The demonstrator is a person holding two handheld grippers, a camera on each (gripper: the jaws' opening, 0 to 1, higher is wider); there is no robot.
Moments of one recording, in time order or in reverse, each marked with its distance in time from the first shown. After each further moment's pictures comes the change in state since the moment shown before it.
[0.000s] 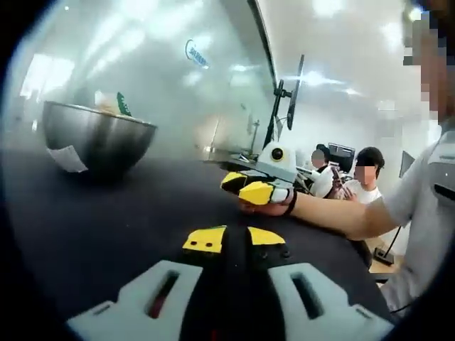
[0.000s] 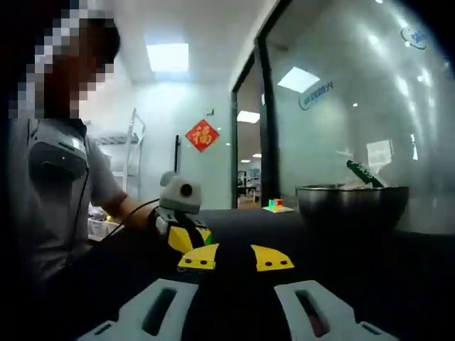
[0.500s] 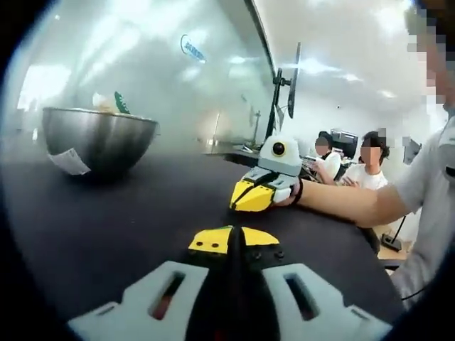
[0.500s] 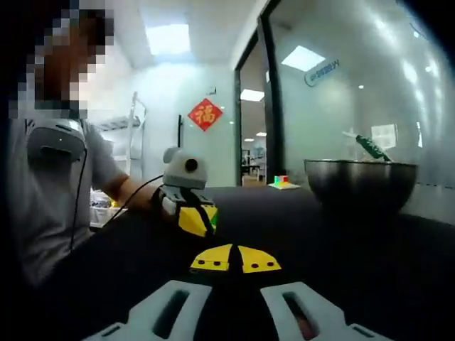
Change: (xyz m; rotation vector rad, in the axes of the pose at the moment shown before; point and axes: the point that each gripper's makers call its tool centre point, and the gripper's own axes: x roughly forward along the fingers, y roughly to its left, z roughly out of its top) left arm 0.000 0.004 -0.010 0.071 0.054 0.042; right arm 0.005 0.012 -0.032 0.047 0.146 0.011
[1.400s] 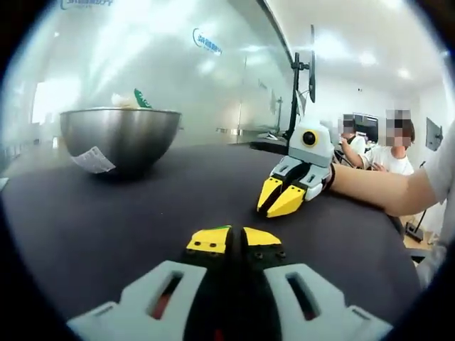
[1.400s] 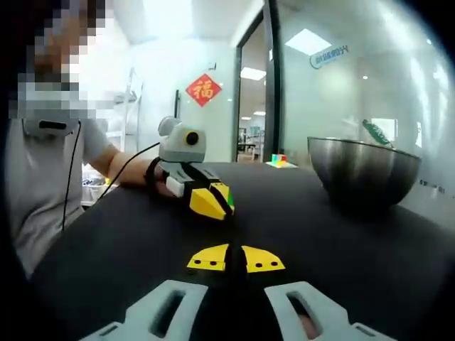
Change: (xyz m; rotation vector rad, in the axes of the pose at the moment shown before) left arm -0.003 0.022 -0.012 0.065 0.068 0.156; right arm 0.003 0.003 -0.020 -0.064 0.123 -0.024
